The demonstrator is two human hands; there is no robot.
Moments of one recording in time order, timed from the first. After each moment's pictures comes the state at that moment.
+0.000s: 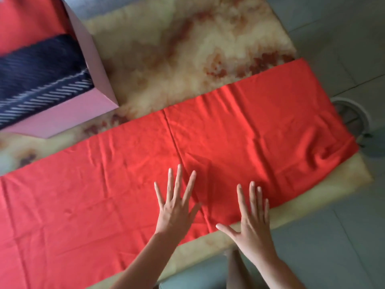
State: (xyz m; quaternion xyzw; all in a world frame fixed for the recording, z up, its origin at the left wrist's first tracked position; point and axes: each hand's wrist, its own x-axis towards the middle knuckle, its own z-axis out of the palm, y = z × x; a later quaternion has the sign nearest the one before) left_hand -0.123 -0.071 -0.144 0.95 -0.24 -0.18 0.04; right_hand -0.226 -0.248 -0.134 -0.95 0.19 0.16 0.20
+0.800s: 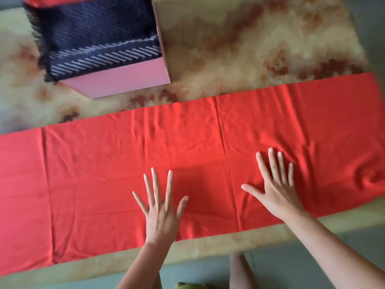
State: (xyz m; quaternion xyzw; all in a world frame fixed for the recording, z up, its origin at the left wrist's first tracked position) left_hand -0.150 0.029 -0.149 0.98 0.01 -0.17 0.10; right_hand -0.135 -0.265 -0.153 -0.97 0.06 0.20 0.09
